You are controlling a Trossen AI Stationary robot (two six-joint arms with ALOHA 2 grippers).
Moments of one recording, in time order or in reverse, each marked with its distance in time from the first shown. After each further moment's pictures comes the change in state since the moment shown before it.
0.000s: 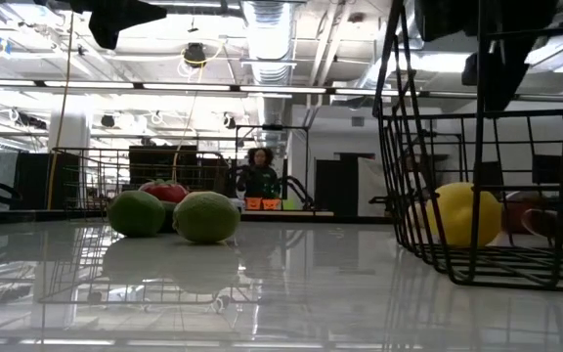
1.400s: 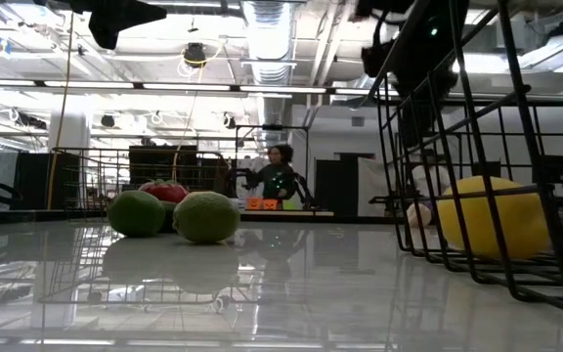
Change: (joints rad) left arm 0.000 0.000 0.000 -0.003 -0.003 0.000; right arm -0.260 0.178 0.091 -0.080 0.496 -0.220
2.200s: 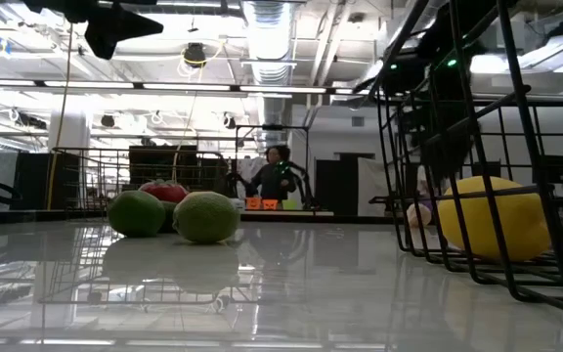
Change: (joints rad) left arm -0.001 0.000 0.000 -0.098 0.030 -0.057; right arm -0.420 -0.123 -0.270 0.054 0.022 -0.130
